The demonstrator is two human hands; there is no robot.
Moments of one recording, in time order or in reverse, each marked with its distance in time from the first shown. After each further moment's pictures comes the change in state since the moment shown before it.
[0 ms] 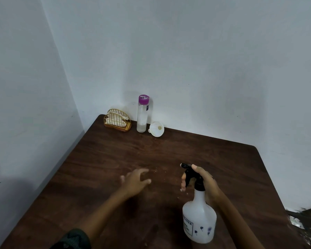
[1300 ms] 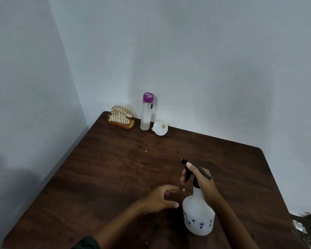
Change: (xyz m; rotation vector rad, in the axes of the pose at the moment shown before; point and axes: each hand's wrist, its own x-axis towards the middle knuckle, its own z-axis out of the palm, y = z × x) left_hand -0.030 0.034 0.045 -0.353 -0.430 0.208; right_hand 0.008 -0.003 0.018 -0.170 0.196 -0.106
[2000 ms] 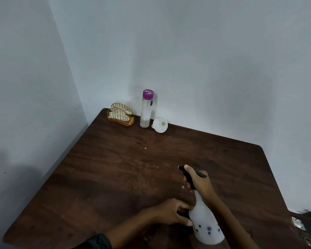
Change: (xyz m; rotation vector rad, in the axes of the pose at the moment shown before) left_hand 0.013 -0.003 0.041 -0.024 -0.227 0.035; right_hand 0.001 0.017 0.002 -0.160 0.115 0.175
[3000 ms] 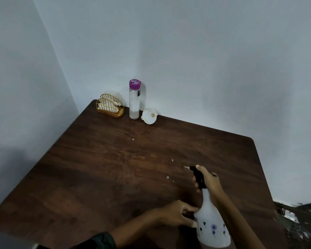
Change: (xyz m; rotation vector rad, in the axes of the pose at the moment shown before) left_hand 0.046 0.014 0.064 -0.057 -0.070 0.019; right_hand 0.001 0.030 -0.087 0.123 0.058 0.261
